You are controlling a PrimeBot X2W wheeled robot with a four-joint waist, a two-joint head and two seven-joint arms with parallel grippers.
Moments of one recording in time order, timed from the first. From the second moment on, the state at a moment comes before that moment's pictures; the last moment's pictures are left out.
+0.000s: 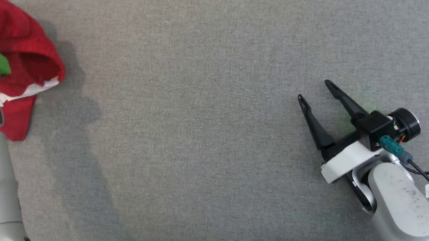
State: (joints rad) left arm -0.92 0.26 0.14 0.68 -0.10 -0.07 -0.26; right arm -0.35 -0.14 0.18 0.24 0.05 0.13 -0.26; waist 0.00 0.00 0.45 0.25
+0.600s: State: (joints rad) left arm -0.88 0.06 -0.16 0.41 -0.20 -0.13 -0.26; right arm -0.28 -0.07 0.16 0.25 0.07 0.13 -0.26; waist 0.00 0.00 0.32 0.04
